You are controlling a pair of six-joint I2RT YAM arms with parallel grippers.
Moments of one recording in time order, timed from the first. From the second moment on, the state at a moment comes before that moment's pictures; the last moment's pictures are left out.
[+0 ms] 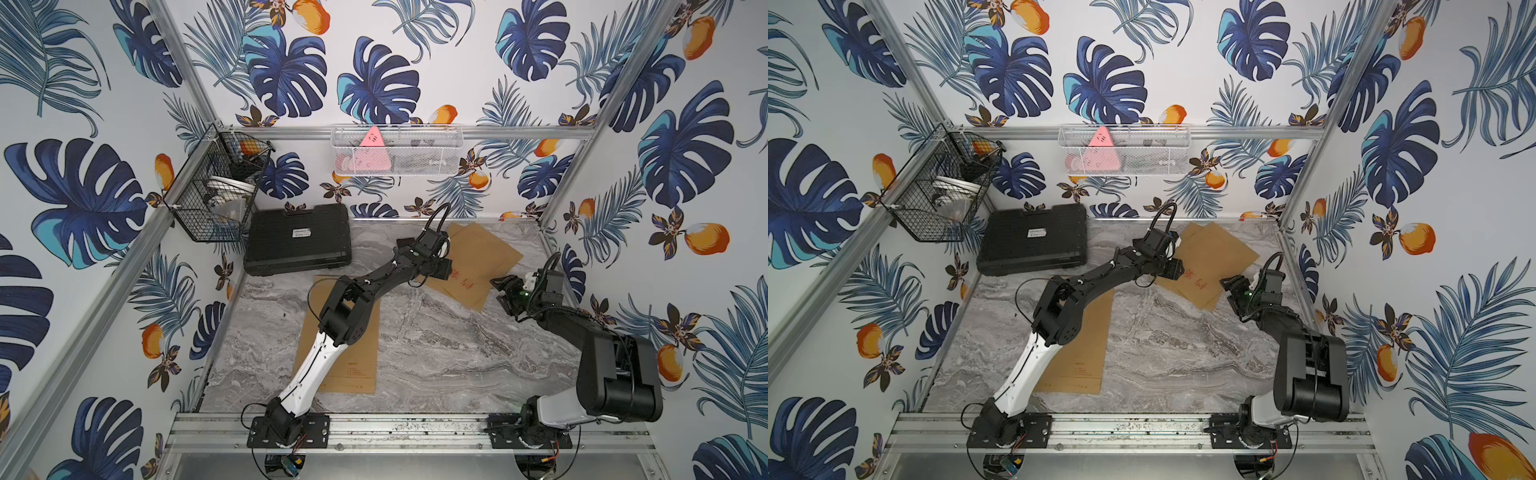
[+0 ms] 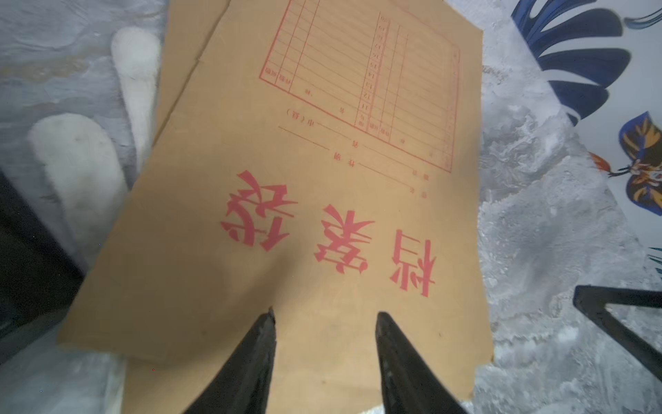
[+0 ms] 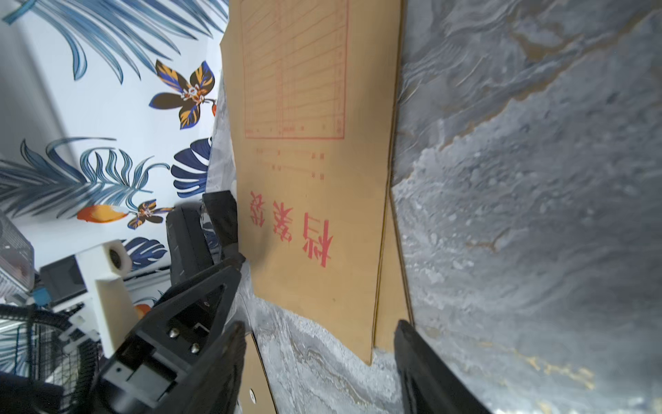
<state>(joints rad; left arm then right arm) -0.64 2.52 2.21 -0.51 0.16 -0.33 -0.18 1.51 0.69 0.09 -0.50 0.97</state>
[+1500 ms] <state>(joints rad) -0.64 2.65 2.28 -0.44 0.18 -0.23 -0.26 1.99 0.88 0.49 -0.67 1.13</state>
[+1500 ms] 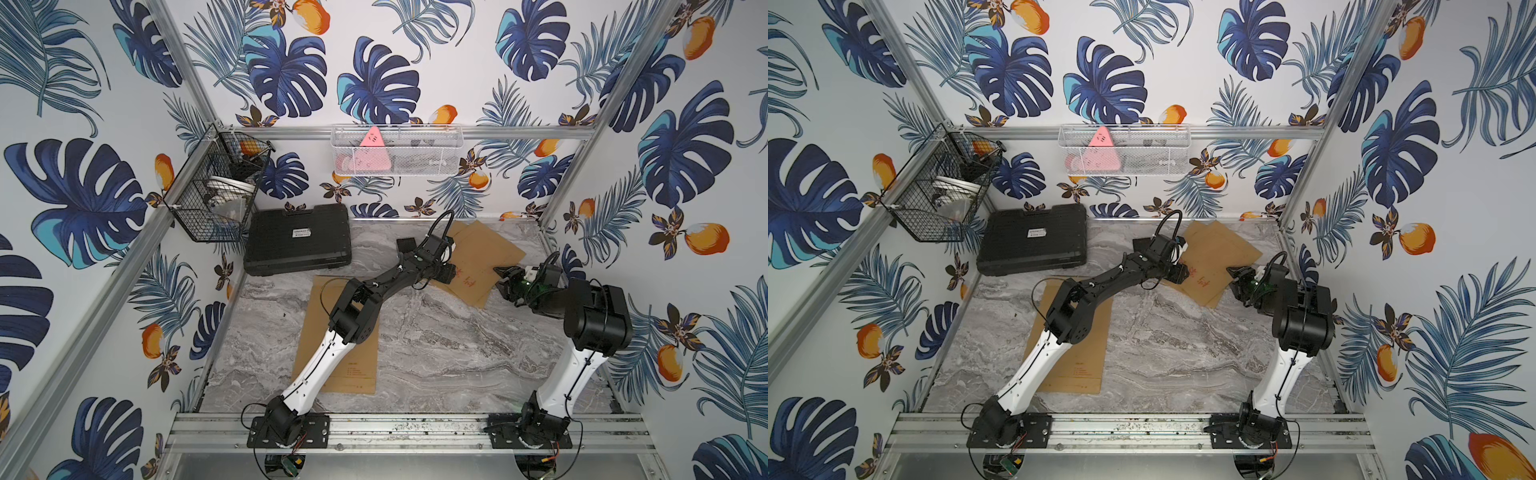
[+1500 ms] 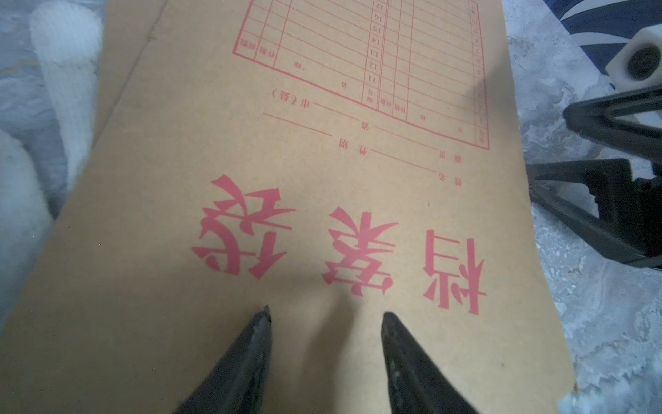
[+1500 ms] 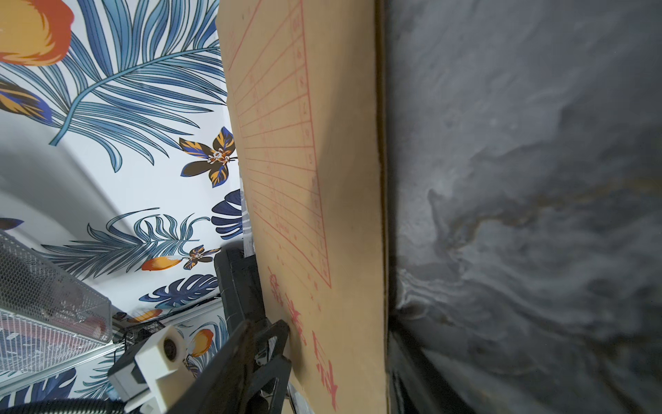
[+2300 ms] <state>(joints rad) -0.64 2.66 2.30 -0.43 0.20 -0.21 -0.25 1.90 0.90 0.31 -0.64 1.03</state>
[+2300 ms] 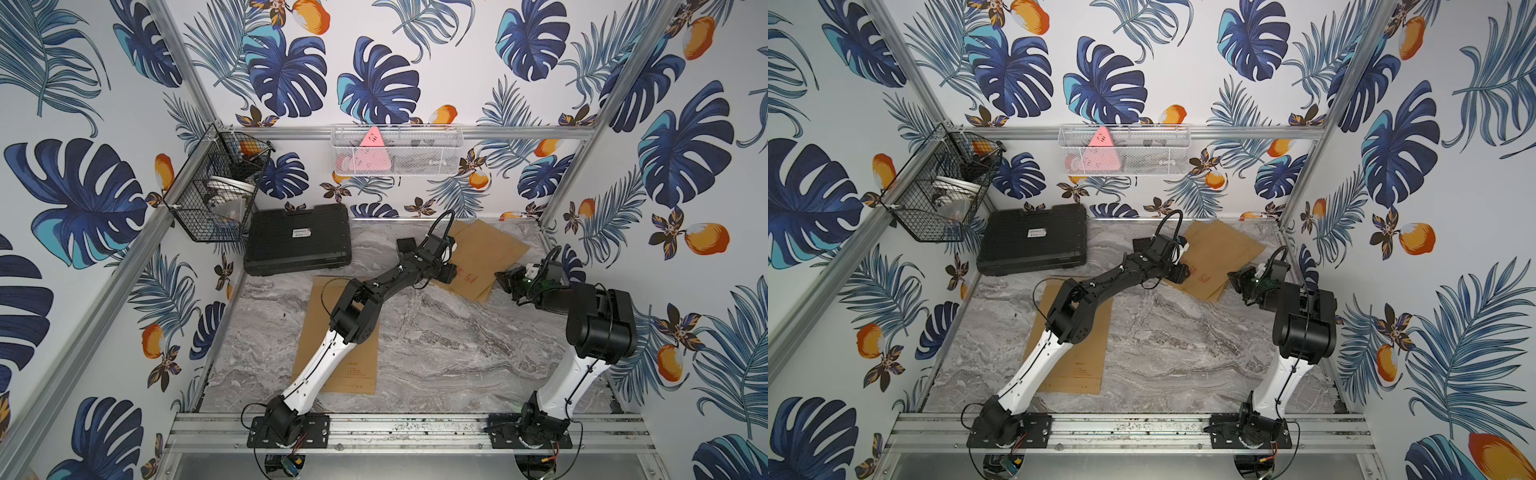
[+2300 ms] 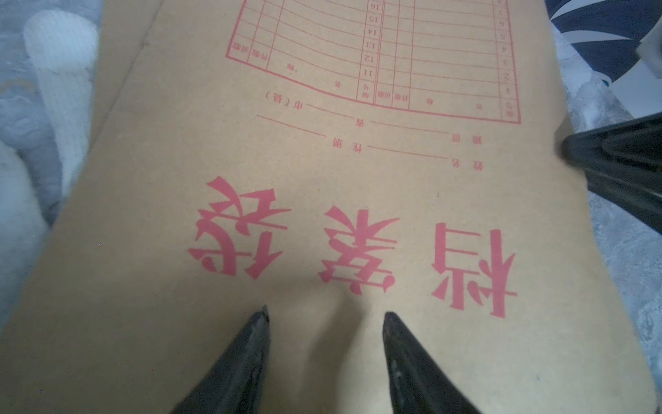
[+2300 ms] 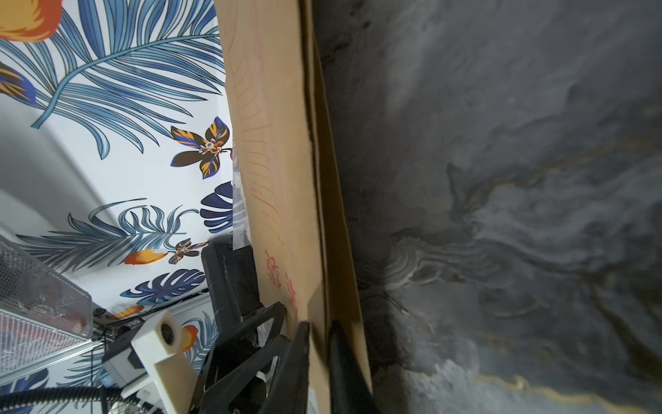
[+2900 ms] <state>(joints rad) -0.64 2.63 2.25 -0.41 0.21 -0.21 -0.25 1.90 0.91 0.28 -0.63 0.99</state>
